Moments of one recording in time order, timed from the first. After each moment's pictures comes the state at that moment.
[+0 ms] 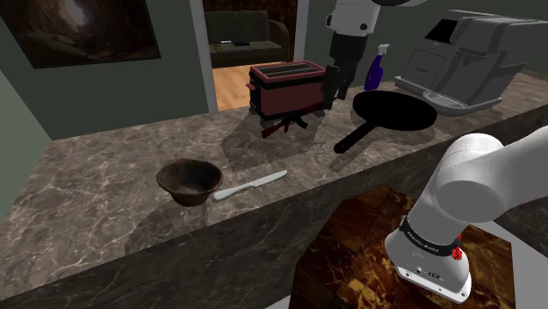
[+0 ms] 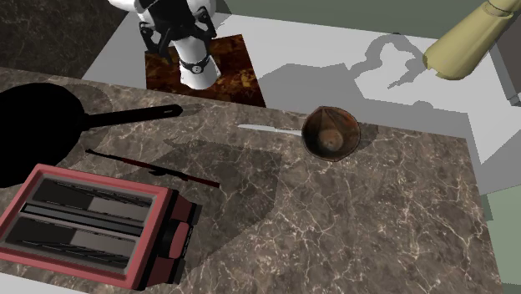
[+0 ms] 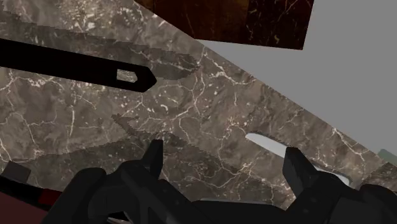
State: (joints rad) arm -0.02 -0.74 0.03 -2.42 0.08 1.69 -0.06
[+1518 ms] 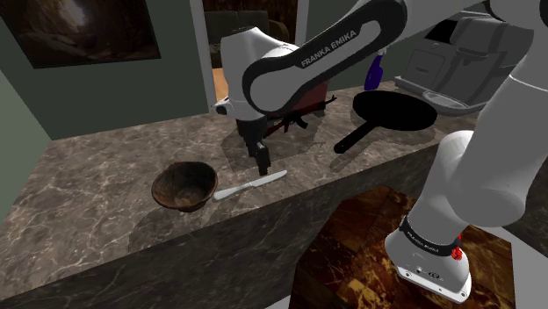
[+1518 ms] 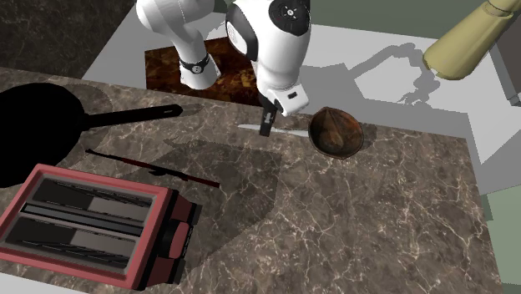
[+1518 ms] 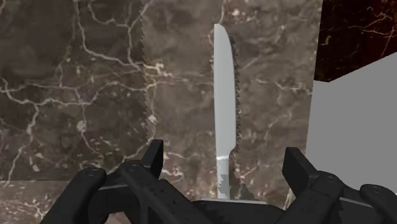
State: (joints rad) arm 0.25 -0.07 0.16 -2.24 -0.01 2.09 -0.67
